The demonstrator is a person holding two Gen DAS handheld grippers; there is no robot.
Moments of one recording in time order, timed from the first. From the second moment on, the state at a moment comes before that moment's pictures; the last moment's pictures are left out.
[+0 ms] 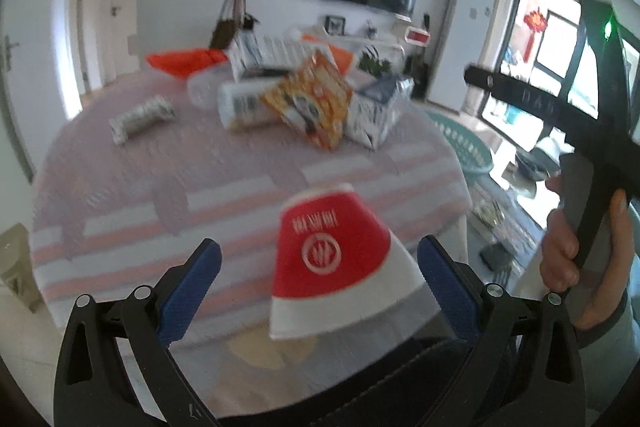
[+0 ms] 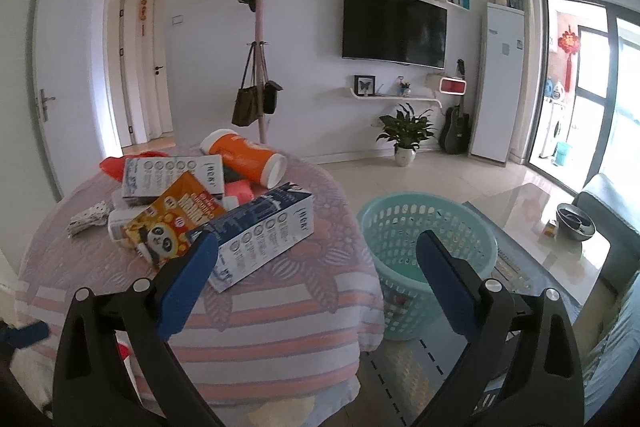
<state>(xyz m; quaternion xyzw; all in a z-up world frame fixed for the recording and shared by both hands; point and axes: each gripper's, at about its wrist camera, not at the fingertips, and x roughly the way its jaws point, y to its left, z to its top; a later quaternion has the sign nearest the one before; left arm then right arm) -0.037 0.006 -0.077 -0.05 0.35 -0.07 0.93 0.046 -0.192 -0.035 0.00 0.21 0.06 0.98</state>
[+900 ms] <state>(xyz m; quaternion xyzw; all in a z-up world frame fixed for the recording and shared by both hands) 0.012 0.016 -0.085 -0.10 0.36 -0.11 0.92 0.096 -0.158 -0.039 0.01 0.27 0.09 0.96</state>
